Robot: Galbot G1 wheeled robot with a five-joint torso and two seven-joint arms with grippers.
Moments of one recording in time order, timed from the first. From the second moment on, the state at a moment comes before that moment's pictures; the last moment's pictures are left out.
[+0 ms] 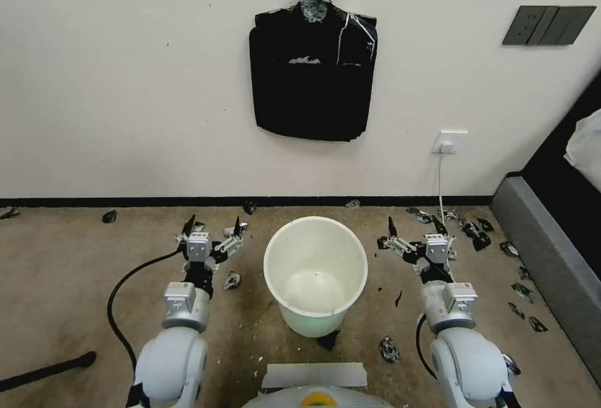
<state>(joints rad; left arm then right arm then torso) 1.55 -1.50 -0.55 -2.00 0.00 0.00 0.00 -1.55 1.50 0.55 2.00 0.00 0.00 0.00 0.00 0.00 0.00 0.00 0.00</state>
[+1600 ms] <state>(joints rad) 1.77 -1.52 -0.53 -2.18 -0.06 -0.35 -0.05 -1.77 1.49 0.51 2.18 -0.02 0.27 0.09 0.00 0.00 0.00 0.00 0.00</state>
